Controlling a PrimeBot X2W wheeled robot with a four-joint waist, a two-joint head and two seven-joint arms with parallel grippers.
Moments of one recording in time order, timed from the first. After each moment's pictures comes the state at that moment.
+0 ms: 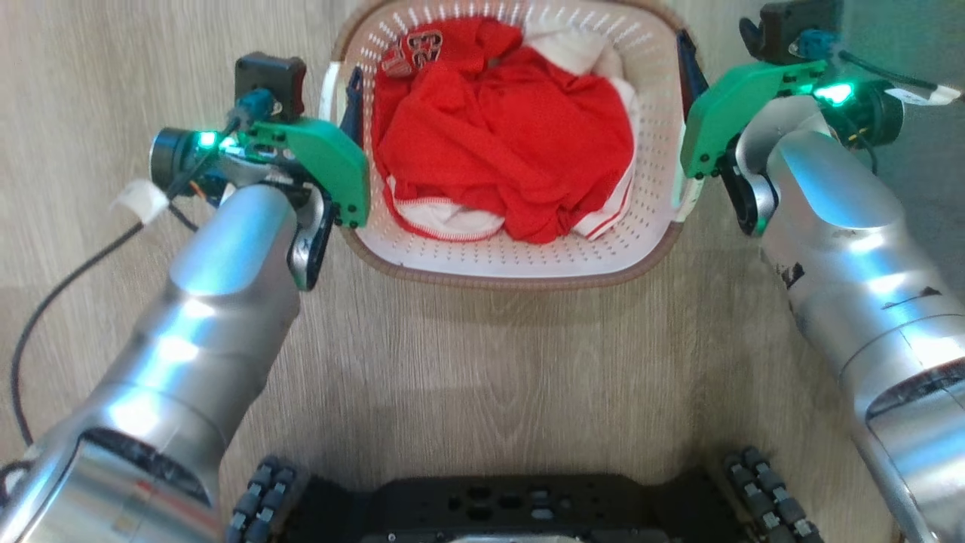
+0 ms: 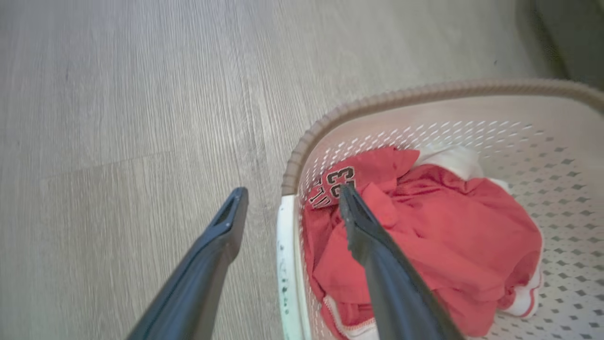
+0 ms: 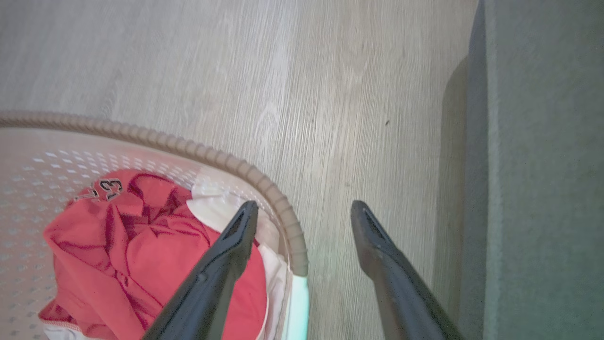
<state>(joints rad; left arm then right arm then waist) -1.00 0.08 -0.78 1.05 -0.64 0.07 -0.26 -1.12 -0.07 0.50 1.23 0.47 0.13 -0.25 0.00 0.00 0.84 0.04</state>
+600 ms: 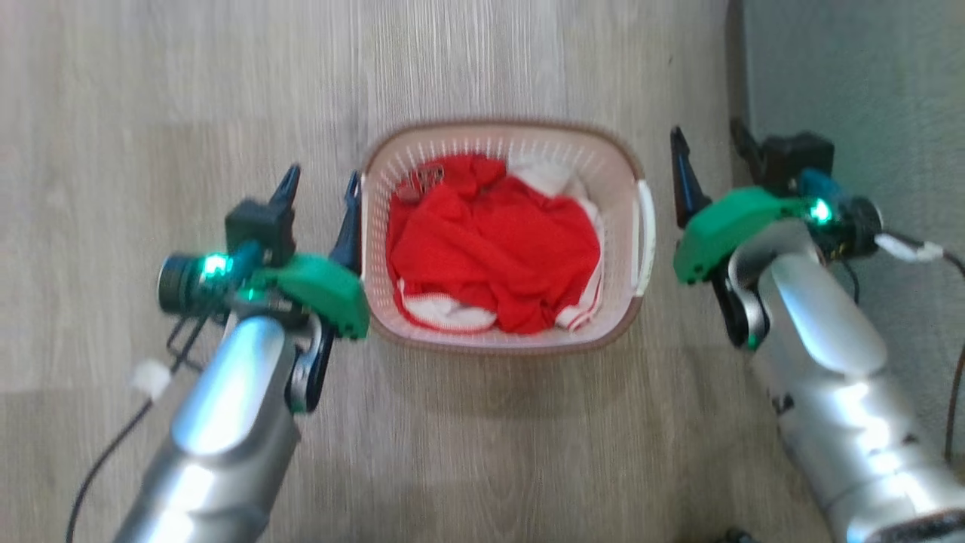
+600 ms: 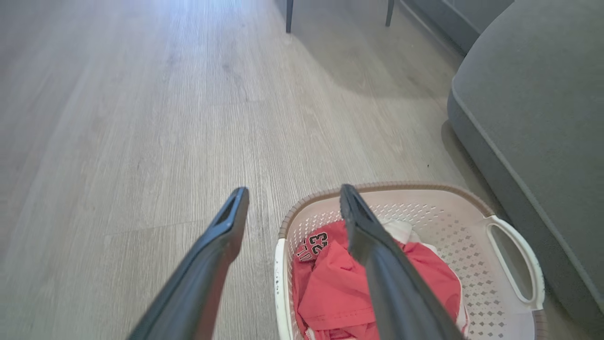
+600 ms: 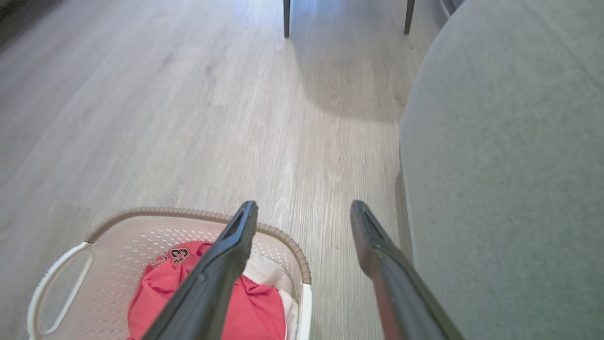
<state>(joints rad) -0.56 0.11 -0.46 0.61 -0.36 0.08 -0.26 -0.72 -0.07 0.25 0.80 0.28 0.13 -0.25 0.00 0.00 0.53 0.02</state>
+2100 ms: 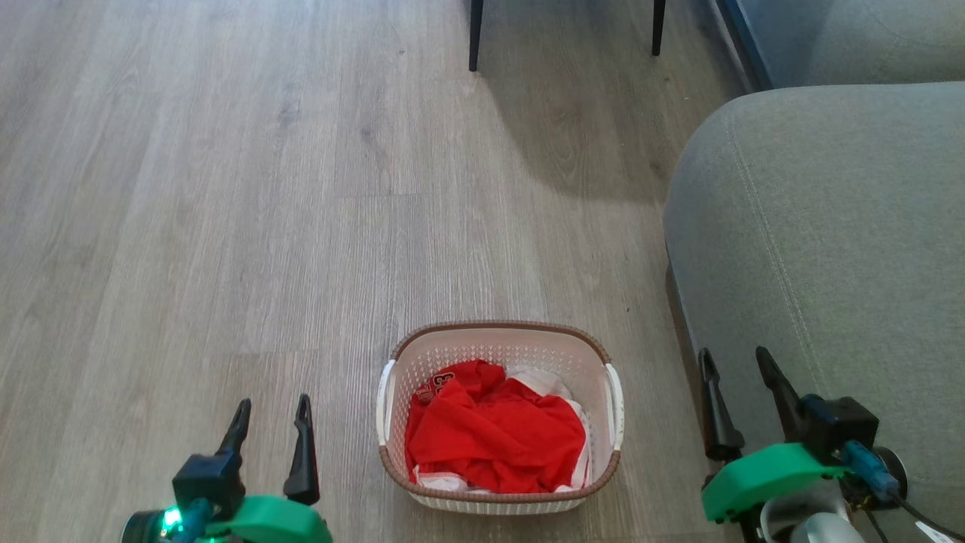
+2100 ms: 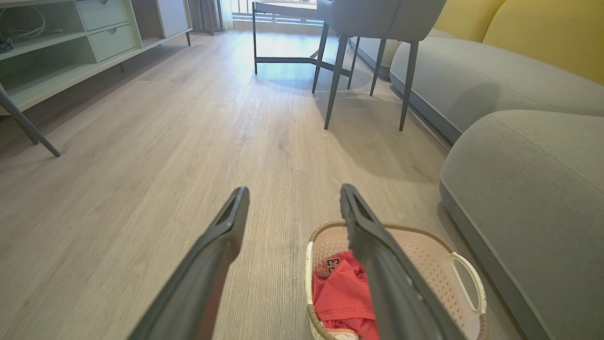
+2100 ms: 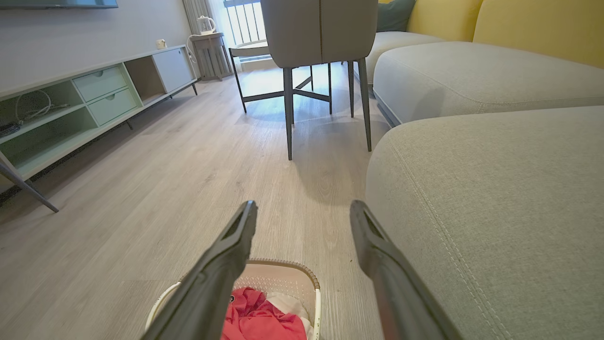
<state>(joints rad) 0.12 0.06 -0.14 0.21 -0.18 0.03 -0.26 0.03 -0.05 0.12 0.18 0.25 0.13 -0.25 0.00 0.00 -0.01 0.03</state>
